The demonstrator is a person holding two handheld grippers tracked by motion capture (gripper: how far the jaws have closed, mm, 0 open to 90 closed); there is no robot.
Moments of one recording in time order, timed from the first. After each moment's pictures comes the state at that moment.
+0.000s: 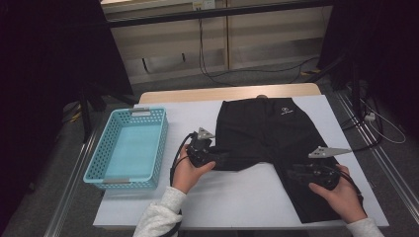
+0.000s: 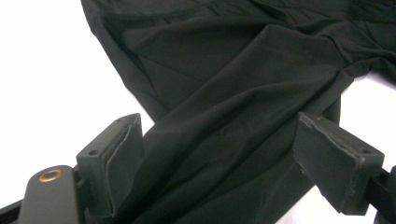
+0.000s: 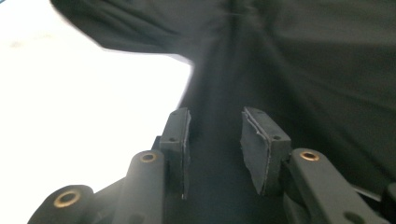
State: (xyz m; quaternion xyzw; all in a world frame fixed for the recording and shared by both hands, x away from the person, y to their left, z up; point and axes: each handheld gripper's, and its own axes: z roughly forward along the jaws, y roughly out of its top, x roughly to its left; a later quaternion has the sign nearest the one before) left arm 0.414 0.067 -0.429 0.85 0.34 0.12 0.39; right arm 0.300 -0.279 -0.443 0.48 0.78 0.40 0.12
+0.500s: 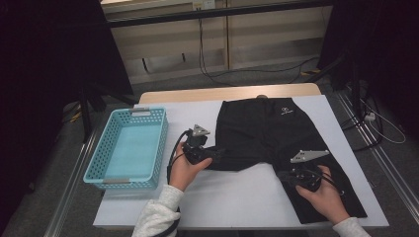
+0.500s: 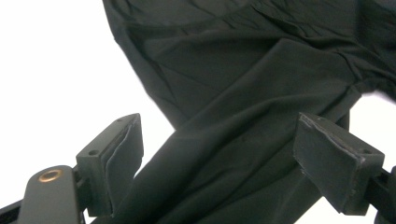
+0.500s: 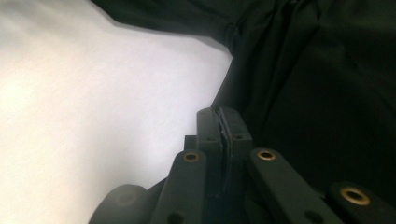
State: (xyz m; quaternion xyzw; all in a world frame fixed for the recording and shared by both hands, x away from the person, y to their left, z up) left arm 0.420 0.080 -0.422 0.83 0.36 0.12 0.40; right arm 0.304 -0.252 -0.455 0.45 0.81 0.36 0.11
